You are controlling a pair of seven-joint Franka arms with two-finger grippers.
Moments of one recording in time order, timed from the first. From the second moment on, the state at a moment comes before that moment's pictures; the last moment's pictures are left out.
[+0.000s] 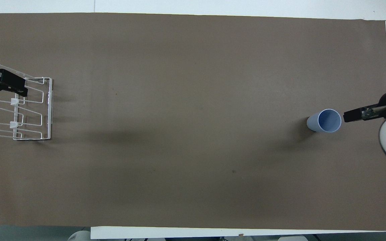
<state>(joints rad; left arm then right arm) 0.01 0.06 -0.12 -1.56 0.02 1.49 -0.01 -0.09 -0.11 -0.04 -2.08 -0.06 1.91 -0.29</state>
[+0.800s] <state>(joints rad) 0.01 0.04 -0.12 -1.58 0.02 1.45 -0.02 -0.13 0.04 -0.04 -2.22 -0.06 2.20 -0.35</state>
